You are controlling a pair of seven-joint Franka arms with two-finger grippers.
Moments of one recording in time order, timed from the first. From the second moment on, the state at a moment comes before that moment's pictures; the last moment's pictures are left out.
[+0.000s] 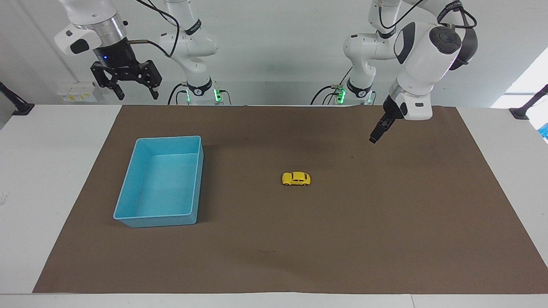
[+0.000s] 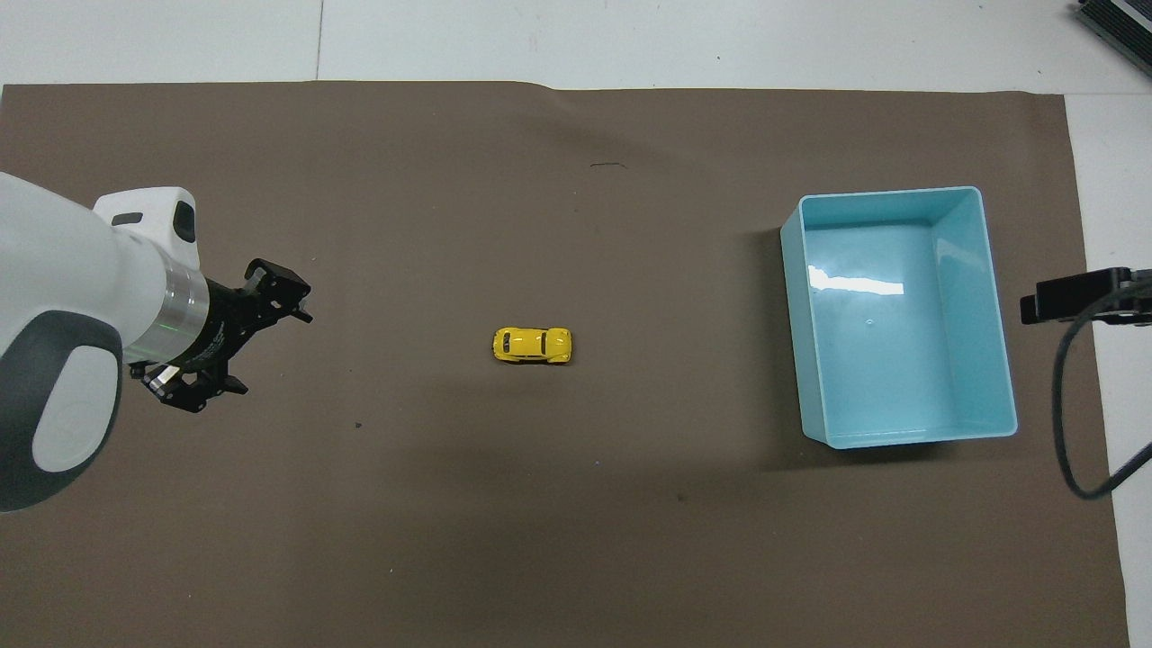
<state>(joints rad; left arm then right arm) -0.11 -0.05 -0.14 -1.89 -0.09 1.81 -1.12 0.07 -0.07 -0.08 -1.53 0.03 1.50 0.02</state>
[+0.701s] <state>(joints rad) -0.31 0.10 -0.14 -1.89 -0.09 2.02 -1.73 0.07 -0.07 -0.08 -1.53 0.03 1.50 0.02</state>
